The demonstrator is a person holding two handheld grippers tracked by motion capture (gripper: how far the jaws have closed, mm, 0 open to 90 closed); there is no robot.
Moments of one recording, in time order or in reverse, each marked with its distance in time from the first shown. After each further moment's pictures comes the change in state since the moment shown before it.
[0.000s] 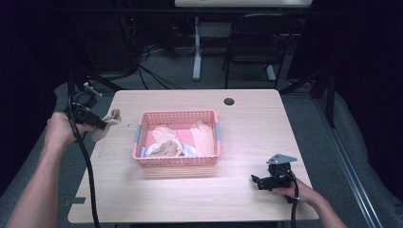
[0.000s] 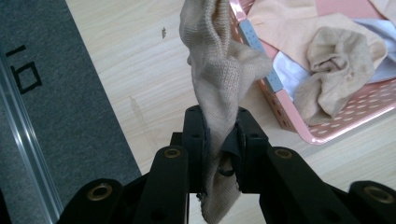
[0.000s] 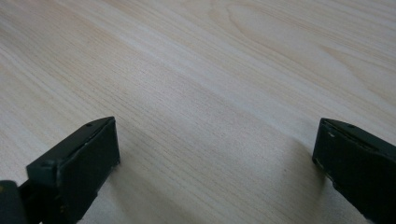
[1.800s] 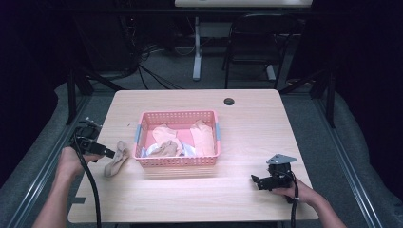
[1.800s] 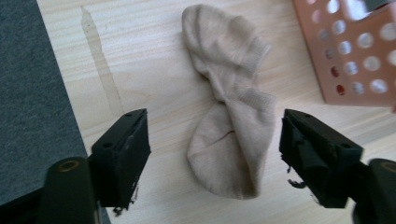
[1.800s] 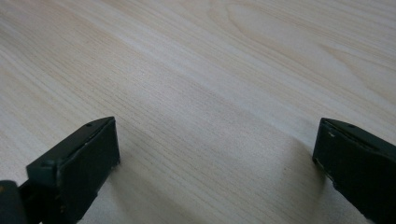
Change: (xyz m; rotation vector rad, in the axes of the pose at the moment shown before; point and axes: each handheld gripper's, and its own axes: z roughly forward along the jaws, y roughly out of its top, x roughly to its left) left arm 0.016 -0.071 0.089 0.031 -0.095 -0.176; right arm 0.000 0.000 -0.001 0.008 0.001 0.005
